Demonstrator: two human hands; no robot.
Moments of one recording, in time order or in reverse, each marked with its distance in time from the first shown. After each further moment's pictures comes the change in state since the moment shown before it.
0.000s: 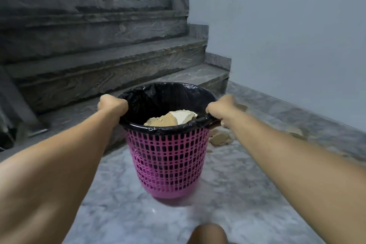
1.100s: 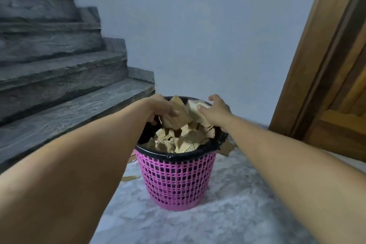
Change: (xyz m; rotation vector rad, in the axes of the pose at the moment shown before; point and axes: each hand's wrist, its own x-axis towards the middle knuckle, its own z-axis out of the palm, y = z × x) left_hand -0.219 0.203 0.209 0.121 -1.018 0.492; right_hand 0.076 0.089 -0.231 -0.252 0.290 -0.150
